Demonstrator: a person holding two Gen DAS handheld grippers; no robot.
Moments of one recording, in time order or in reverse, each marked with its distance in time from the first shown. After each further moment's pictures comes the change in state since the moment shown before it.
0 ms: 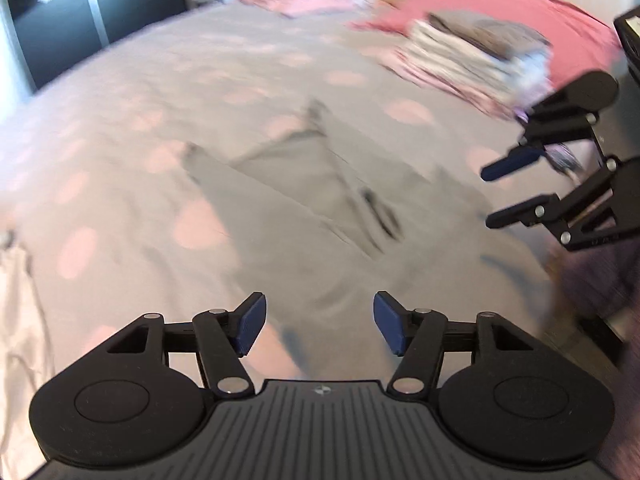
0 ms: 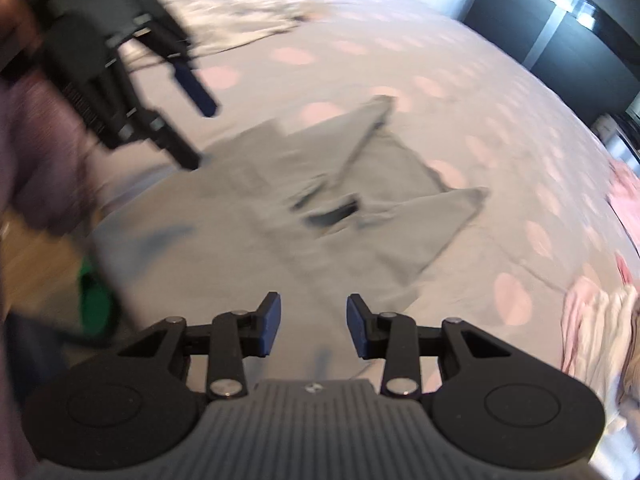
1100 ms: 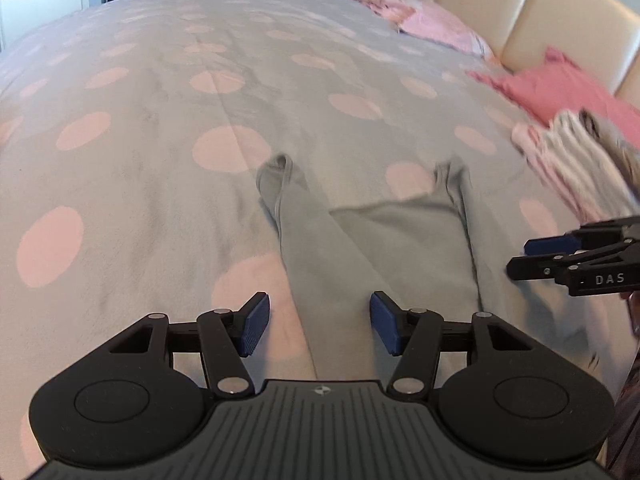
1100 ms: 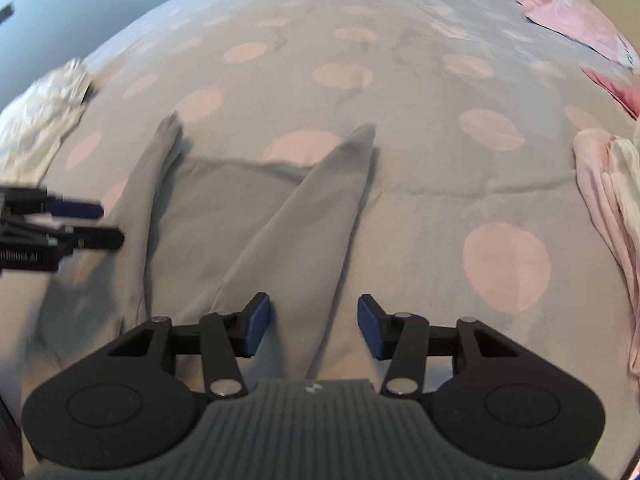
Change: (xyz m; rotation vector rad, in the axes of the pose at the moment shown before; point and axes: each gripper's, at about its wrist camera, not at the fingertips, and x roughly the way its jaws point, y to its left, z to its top) left arm 0.120 0.110 0.051 -0.384 -0.008 -0.031; right arm 0.123 -0.143 0.024 0.649 0.035 -0.004
